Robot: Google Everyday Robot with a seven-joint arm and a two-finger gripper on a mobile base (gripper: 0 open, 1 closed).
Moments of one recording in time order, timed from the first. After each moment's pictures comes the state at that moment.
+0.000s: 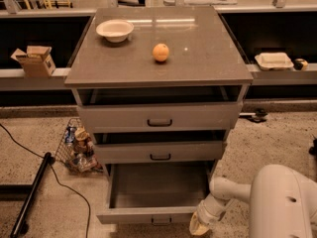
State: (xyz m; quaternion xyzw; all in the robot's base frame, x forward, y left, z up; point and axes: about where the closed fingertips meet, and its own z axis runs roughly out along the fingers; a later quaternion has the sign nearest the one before) arm 0.411 -0.159 0.189 -0.70 0.65 0.29 0.06
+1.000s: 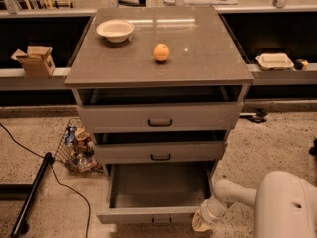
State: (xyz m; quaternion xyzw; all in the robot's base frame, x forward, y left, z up) arm 0.433 -0.179 0.166 -0.72 0.65 0.24 0.10
